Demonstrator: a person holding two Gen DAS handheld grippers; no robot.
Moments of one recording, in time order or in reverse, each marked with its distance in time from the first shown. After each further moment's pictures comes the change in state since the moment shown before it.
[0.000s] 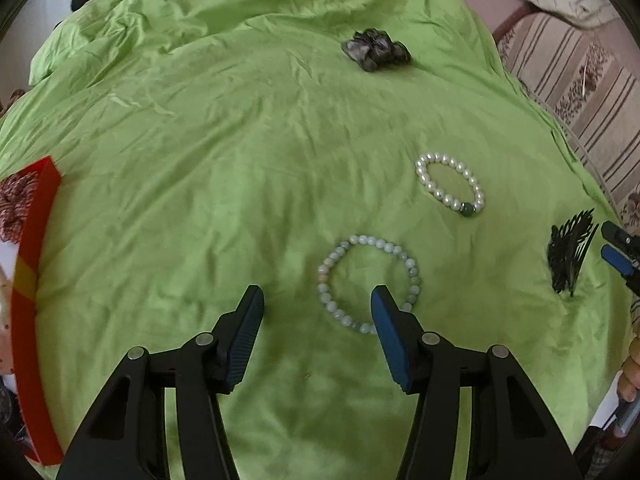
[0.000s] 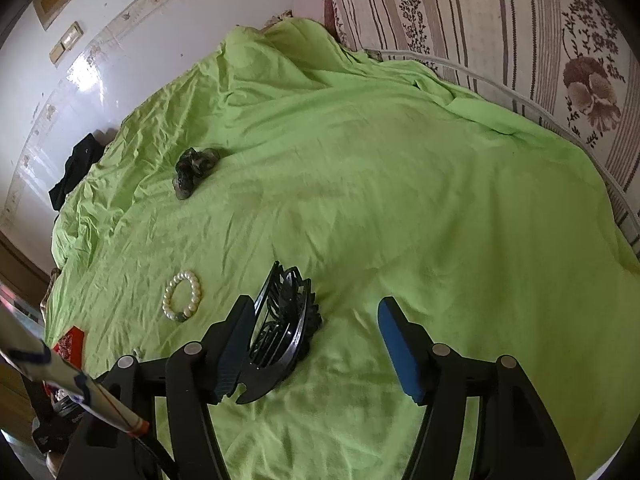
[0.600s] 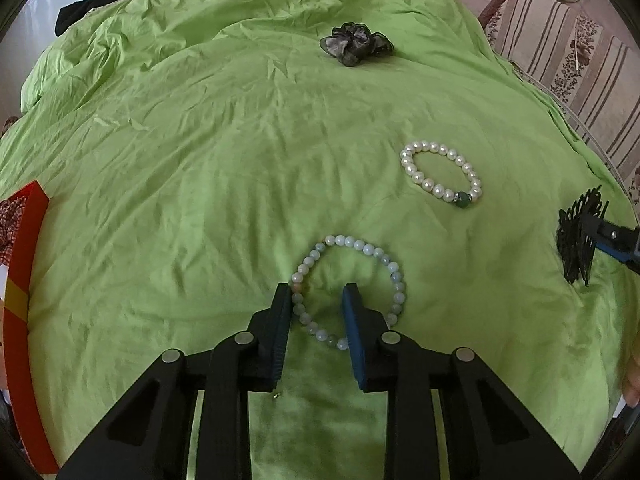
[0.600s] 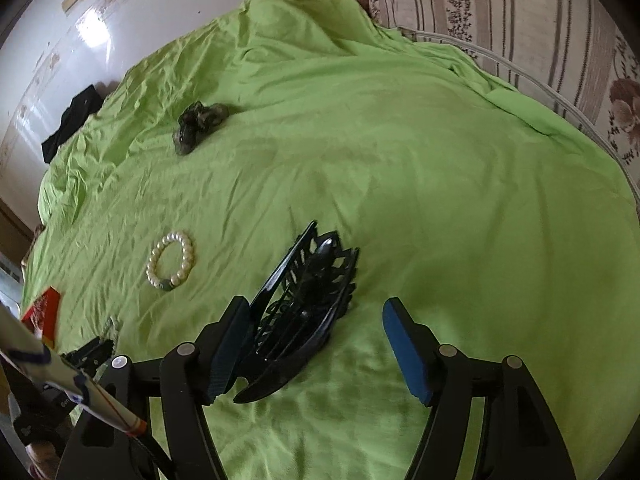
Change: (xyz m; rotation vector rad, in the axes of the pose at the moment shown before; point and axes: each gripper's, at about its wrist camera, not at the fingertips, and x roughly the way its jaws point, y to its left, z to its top) left arm 0.015 -0.018 0.000 0.062 -0.028 0.032; right arm 0.036 0.029 -0.013 -0.118 0.081 -0.043
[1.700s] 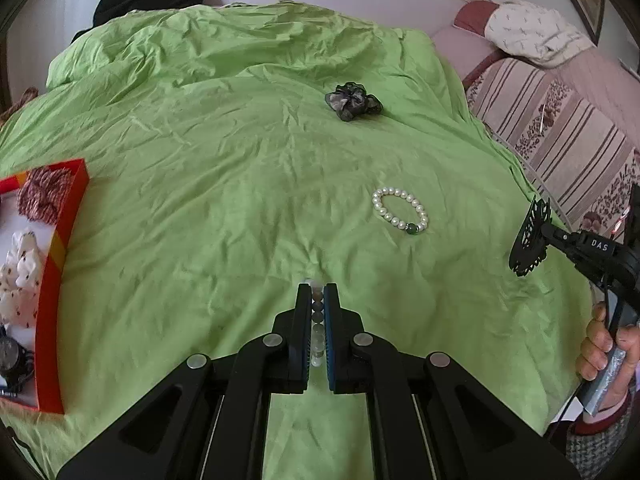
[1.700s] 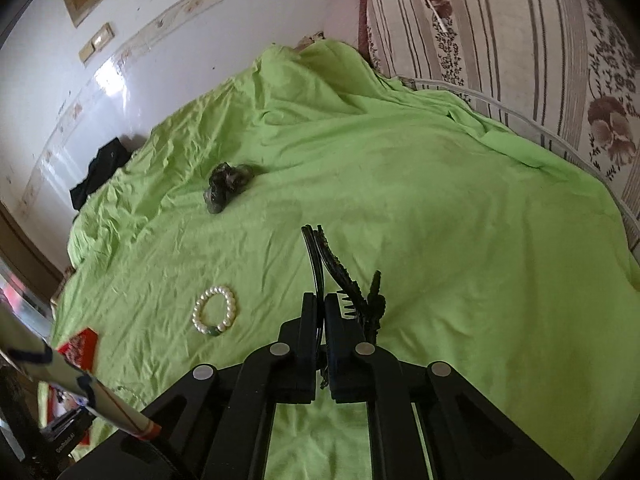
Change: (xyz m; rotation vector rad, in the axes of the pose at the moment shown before) left arm -0.088 0.024 -0.030 -0.120 -0.138 -0.118; right arm -0.050 -0.006 0.011 0.076 -0.179 0.117
